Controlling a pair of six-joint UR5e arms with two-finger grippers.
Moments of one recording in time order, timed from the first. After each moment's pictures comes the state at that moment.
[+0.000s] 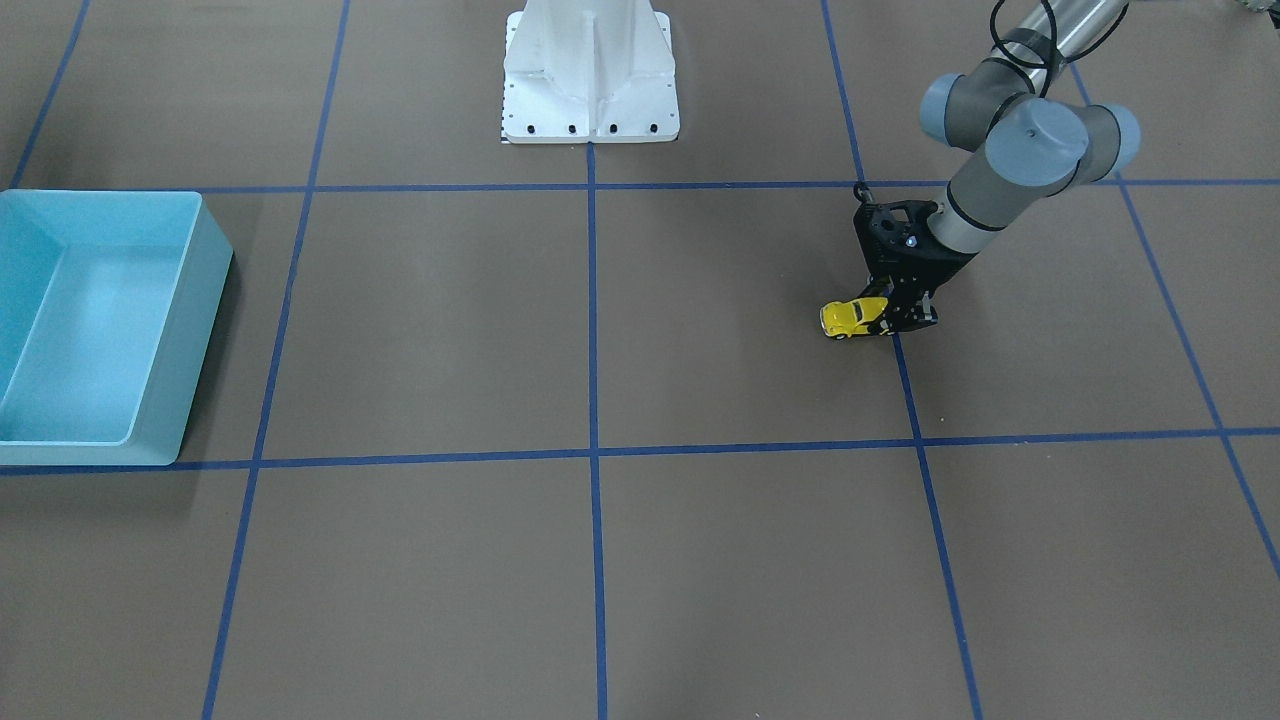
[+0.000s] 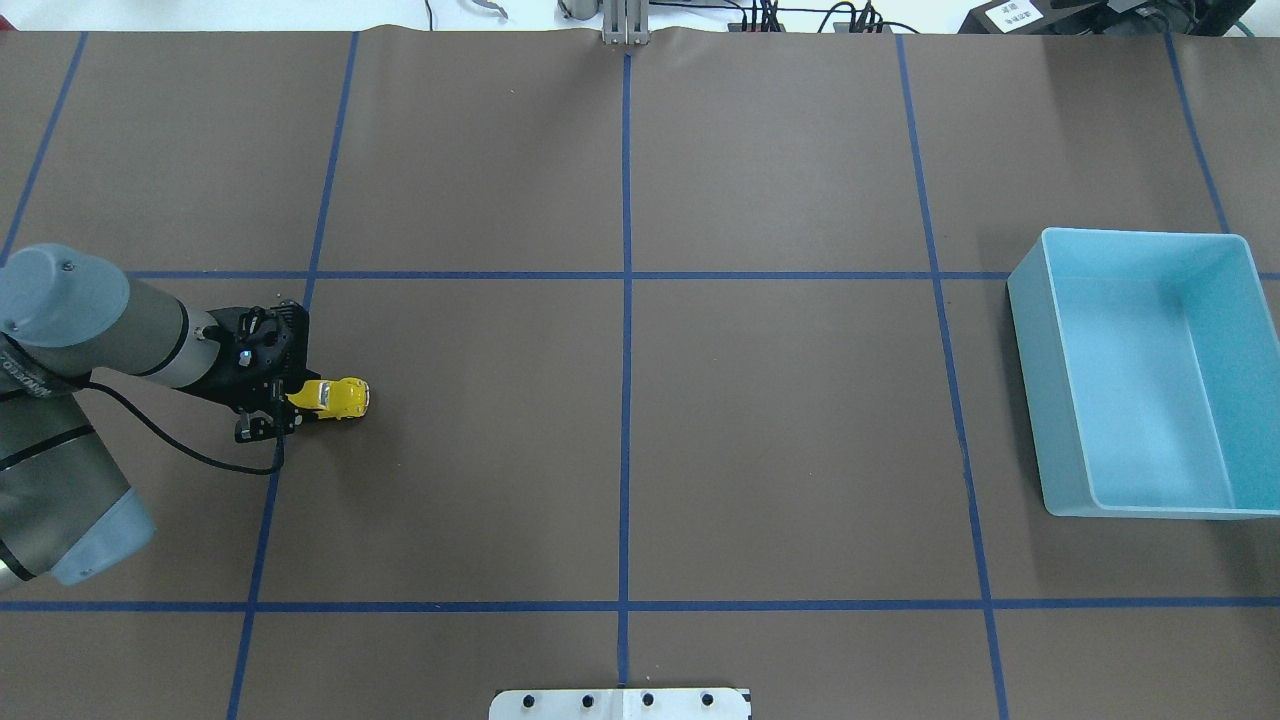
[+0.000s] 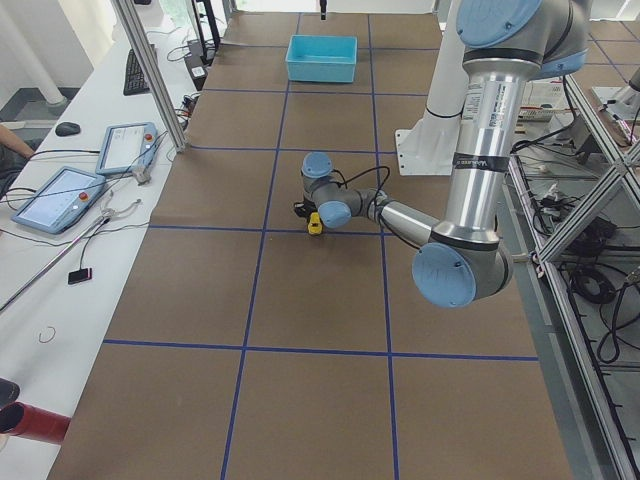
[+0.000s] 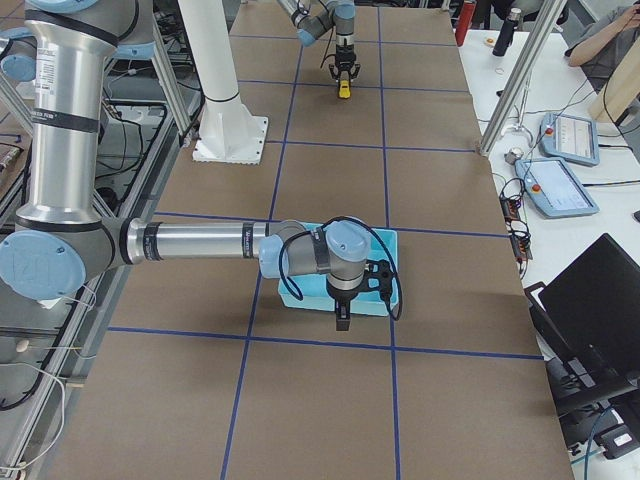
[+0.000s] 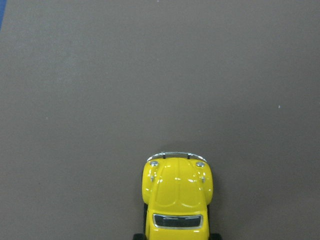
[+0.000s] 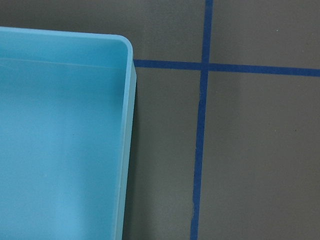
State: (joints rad) left arm -0.70 -1.71 -1.69 -2.20 -2.08 0.36; right arm 1.45 -1.72 1.75 -1.47 2.35 0.12
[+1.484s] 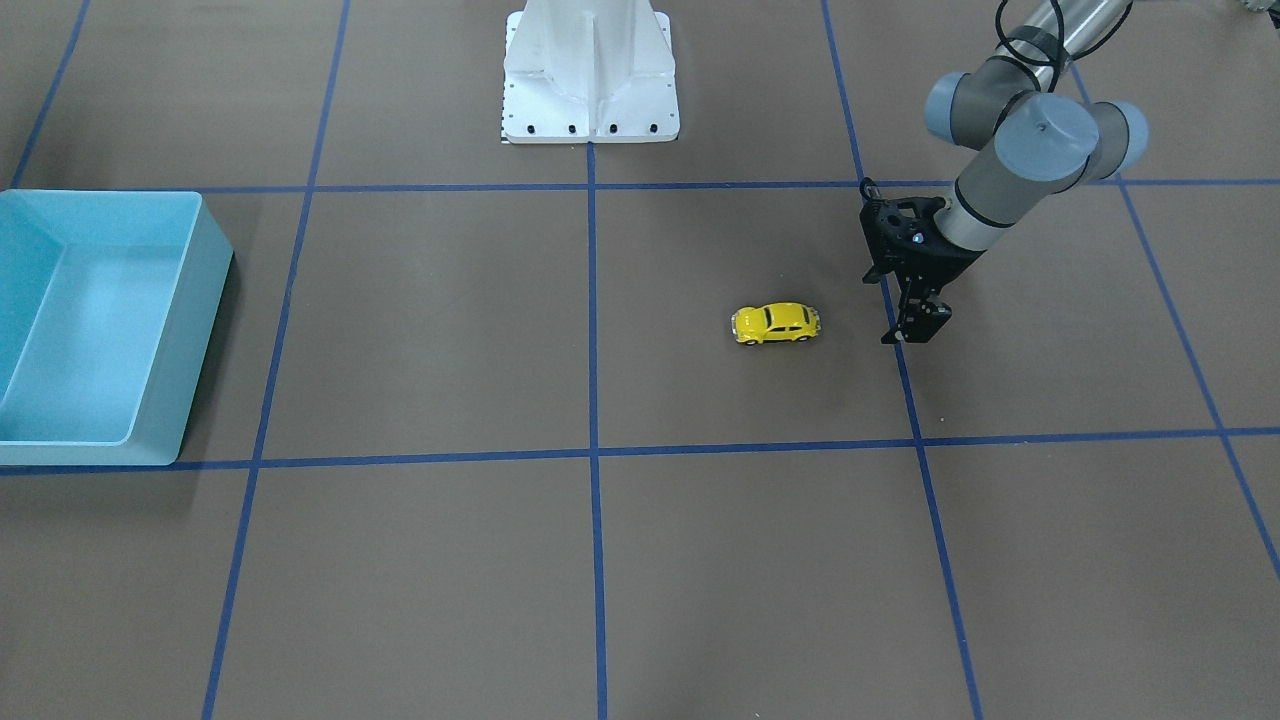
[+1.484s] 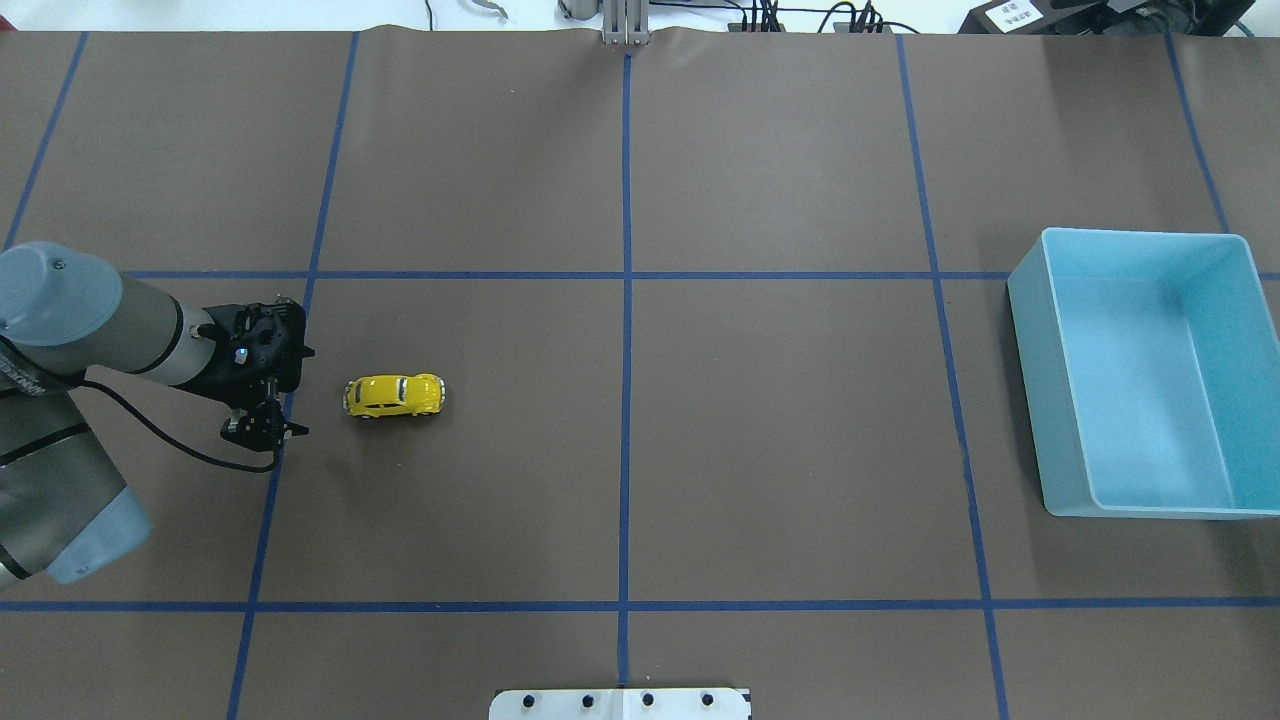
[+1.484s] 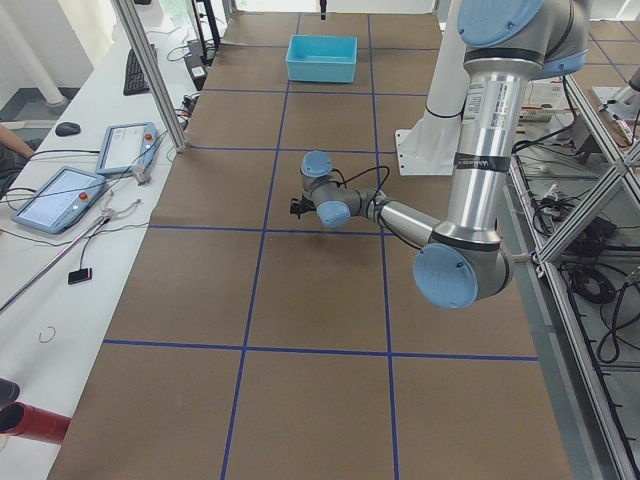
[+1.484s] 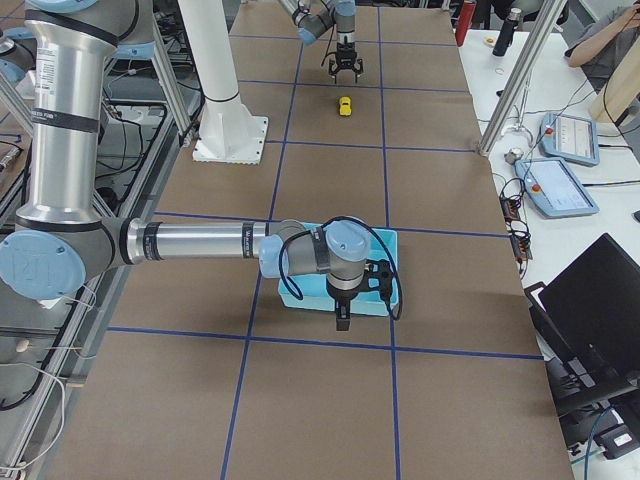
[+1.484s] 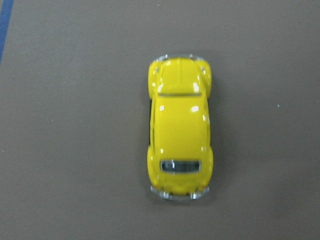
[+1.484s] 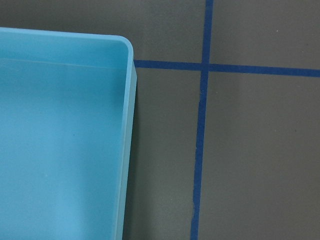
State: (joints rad) left arm -0.72 -1.71 -1.70 -2.21 -2.08 0.39; right arm 1.45 -1.72 1.75 -1.47 2.35 0.12
